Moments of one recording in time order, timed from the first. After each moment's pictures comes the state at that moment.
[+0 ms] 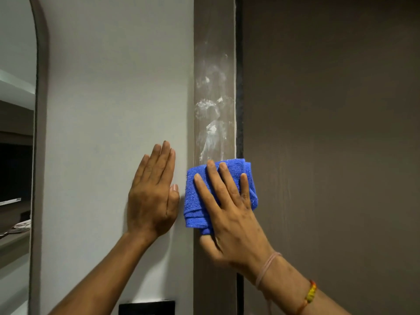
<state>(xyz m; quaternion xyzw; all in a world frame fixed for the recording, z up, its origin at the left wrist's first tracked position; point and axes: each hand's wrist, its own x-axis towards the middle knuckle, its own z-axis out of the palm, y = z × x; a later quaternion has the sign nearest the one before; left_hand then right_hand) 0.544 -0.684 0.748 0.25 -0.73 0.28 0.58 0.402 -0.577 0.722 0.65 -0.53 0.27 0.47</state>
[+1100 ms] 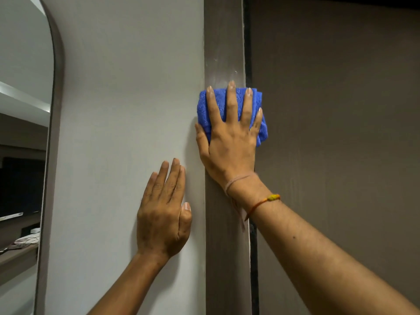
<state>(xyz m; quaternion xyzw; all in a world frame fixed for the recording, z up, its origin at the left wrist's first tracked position) 0.541 -0.694 0.742 0.26 -0.71 0.30 0.58 0.428 -0.627 0.864 0.46 -0.57 0.42 0.53</state>
